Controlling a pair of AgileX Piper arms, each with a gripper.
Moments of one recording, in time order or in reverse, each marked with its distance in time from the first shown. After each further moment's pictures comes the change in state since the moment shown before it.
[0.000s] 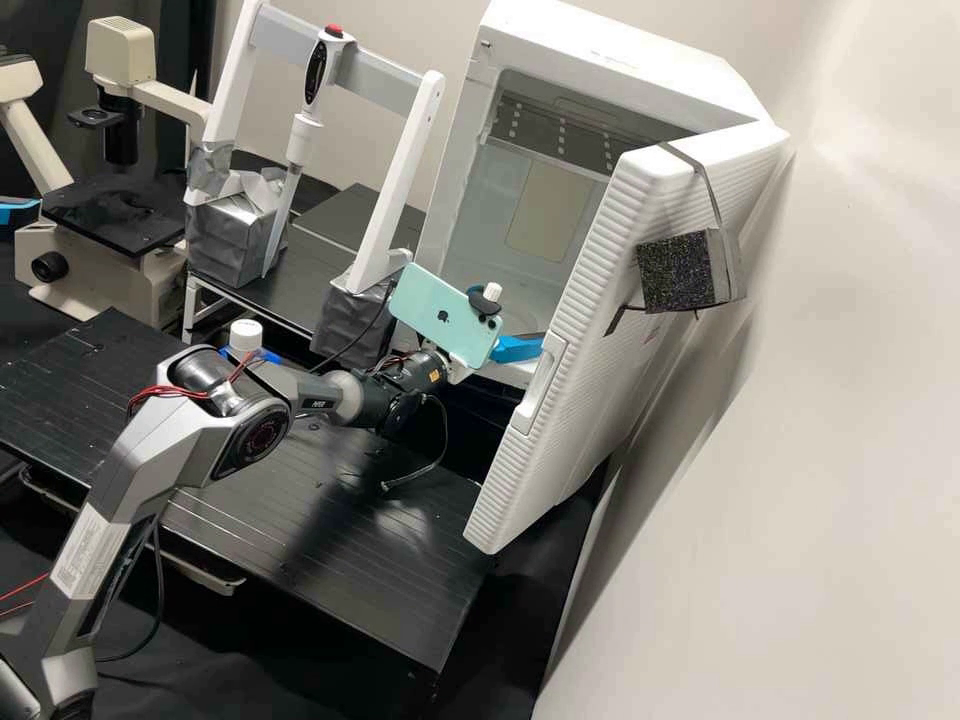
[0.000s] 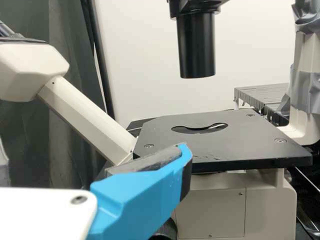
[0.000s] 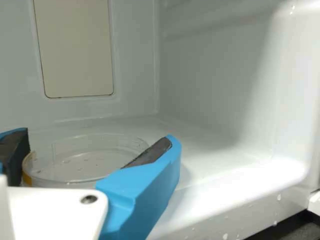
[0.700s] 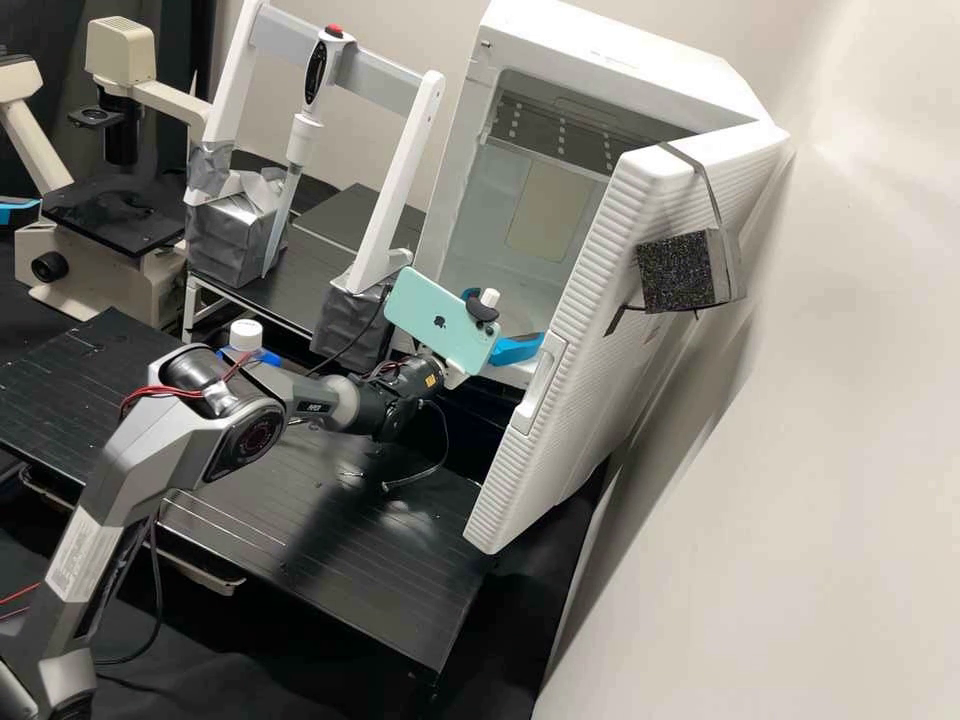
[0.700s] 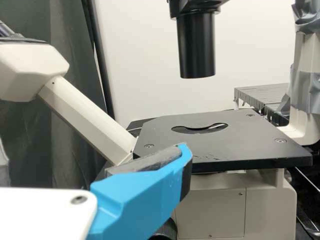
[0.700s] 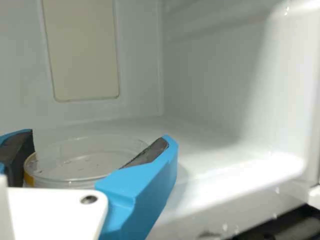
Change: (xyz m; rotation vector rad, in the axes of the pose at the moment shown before) left arm 0.000 0.000 0.000 0.000 0.000 0.000; right arm -0.019 0.011 0.003 0.032 0.000 -0.005
